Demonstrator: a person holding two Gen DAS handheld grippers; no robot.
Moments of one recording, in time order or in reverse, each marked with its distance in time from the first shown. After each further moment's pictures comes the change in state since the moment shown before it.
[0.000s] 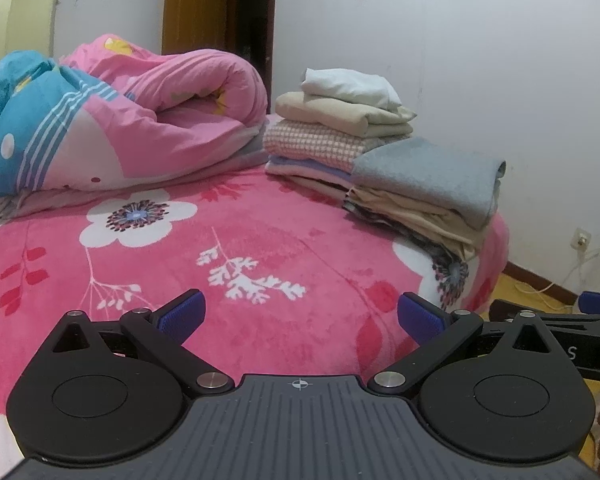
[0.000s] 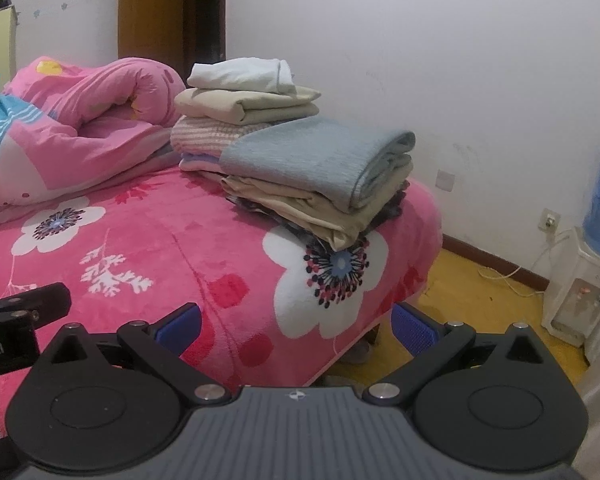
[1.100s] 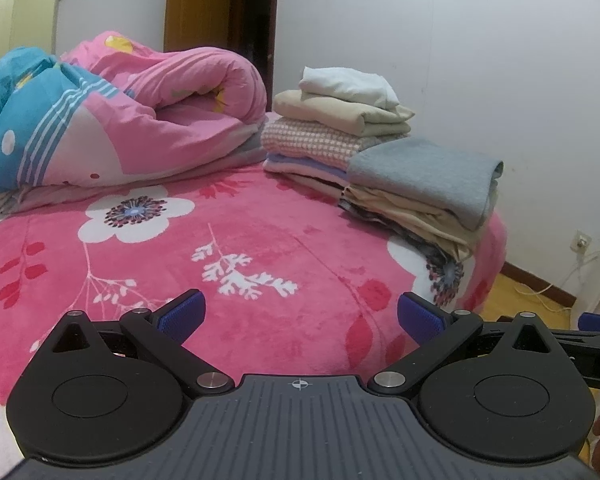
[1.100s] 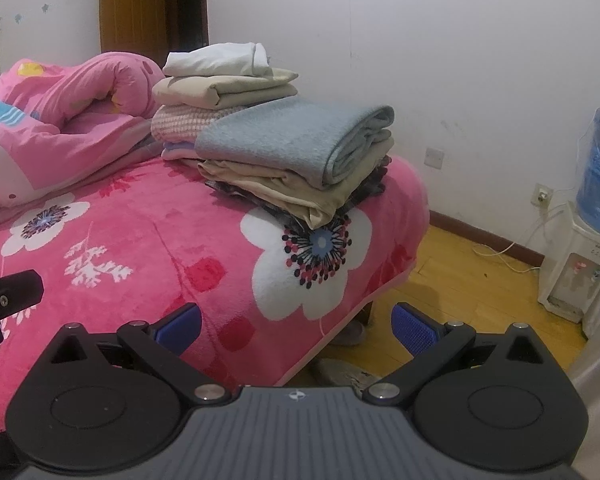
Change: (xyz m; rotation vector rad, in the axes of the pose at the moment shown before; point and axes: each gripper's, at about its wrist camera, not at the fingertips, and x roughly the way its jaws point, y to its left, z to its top) left arm -0.003 -0.008 -0.001 -0.014 0.010 -0.006; right arm 0.008 -0.024 -0.007 0.044 0.047 -0.012
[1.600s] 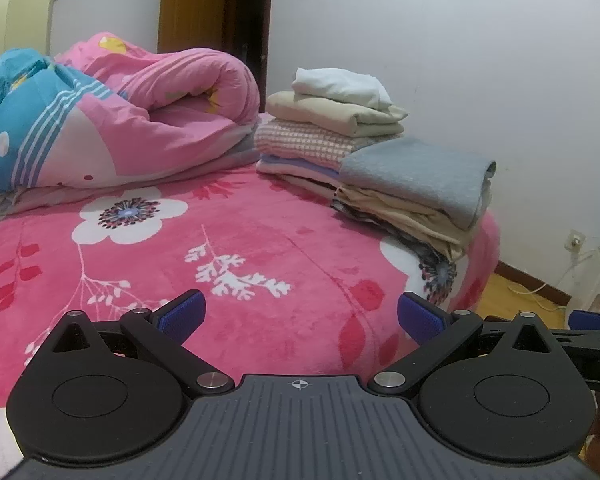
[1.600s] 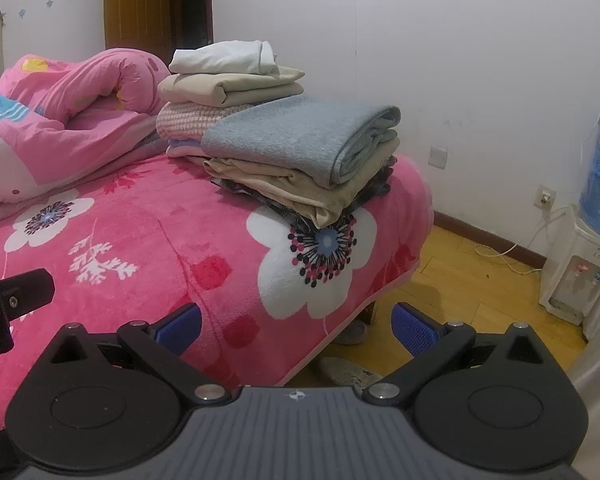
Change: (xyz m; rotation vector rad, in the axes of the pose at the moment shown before) left arm -0.001 -0.002 0.001 0.005 -0.002 -0.020; right arm -0.002 0.005 0.002 -0.014 0.005 0.007
